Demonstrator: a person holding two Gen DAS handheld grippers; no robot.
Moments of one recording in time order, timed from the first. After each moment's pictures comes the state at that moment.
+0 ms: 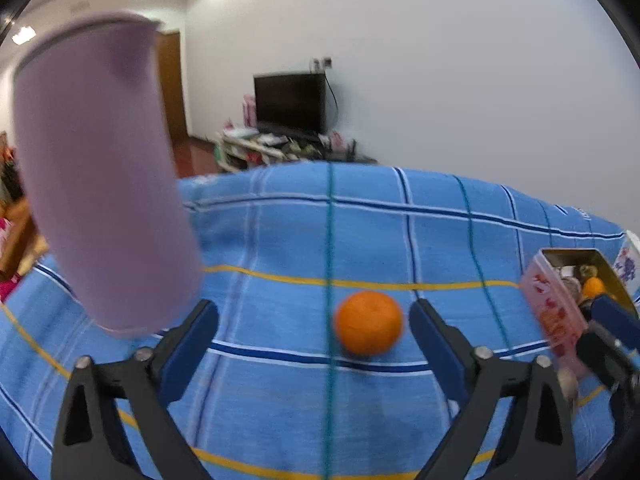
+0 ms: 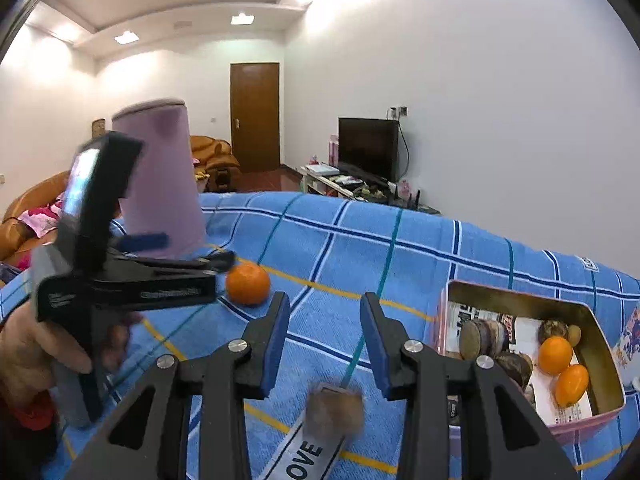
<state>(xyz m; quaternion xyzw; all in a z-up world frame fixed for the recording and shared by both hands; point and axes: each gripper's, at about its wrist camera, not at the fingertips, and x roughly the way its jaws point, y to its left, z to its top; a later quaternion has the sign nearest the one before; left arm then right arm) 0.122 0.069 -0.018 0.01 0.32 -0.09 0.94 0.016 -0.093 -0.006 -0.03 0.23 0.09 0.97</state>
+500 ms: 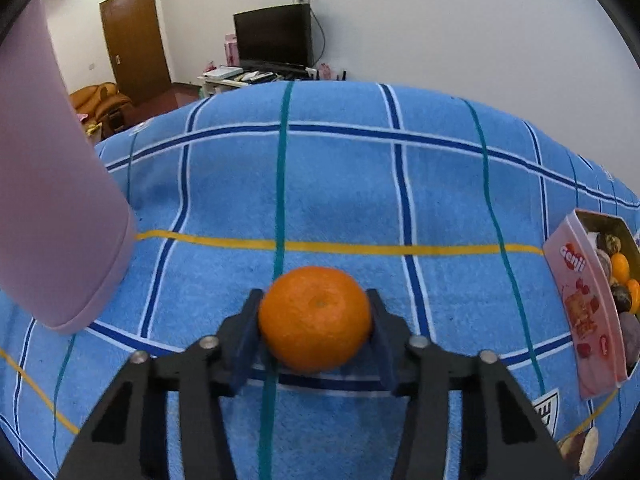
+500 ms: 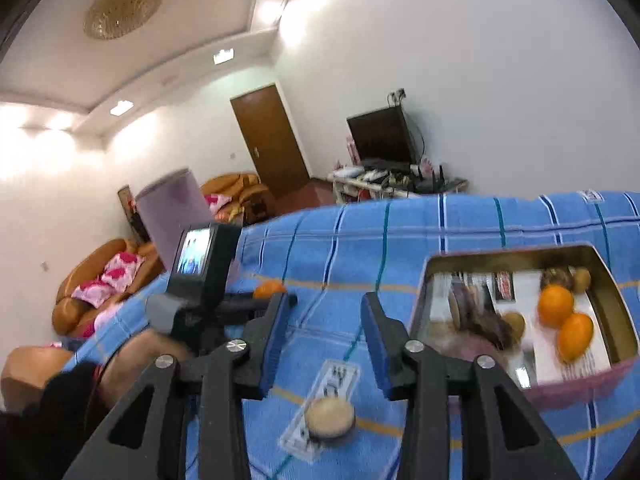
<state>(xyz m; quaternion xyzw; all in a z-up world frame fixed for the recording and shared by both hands) 0.170 0.024 -0.055 0.05 0.43 -0.09 0.90 -0.012 -0.169 0.004 0.12 0.24 0.16 0.95</state>
